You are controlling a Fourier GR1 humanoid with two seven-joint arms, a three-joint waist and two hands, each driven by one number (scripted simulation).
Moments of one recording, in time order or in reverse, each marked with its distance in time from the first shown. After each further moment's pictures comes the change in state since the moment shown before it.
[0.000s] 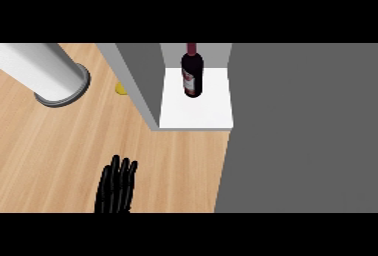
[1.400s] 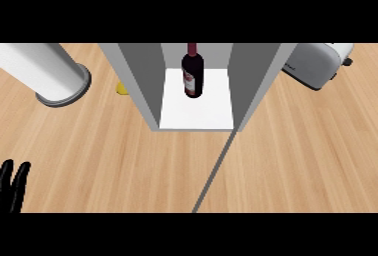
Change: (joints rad) left arm 0.359 0.355 0.510 -0.198 0.276 -0.376 -0.065; right arm 0.076 0.123 0.636 -0.005 0.068 -0.103 0.138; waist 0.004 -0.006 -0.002
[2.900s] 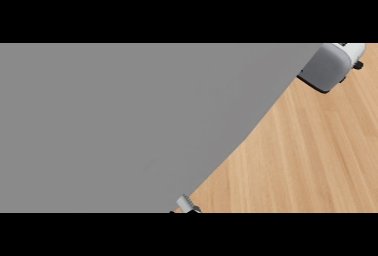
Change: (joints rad) left arm -0.030 0.025 0.210 0.031 0.147 -0.208 0.149; right arm -0.686 -0.092 0.137 0.215 0.124 -0.635 0.008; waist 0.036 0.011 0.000
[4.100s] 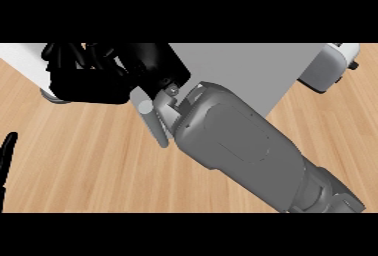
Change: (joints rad) left arm -0.087 -0.103 0.015 0.027 -0.084 0.036 0.091; right arm -0.594 0.100 -0.408 0.928 -0.187 0.184 -0.353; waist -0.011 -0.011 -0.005
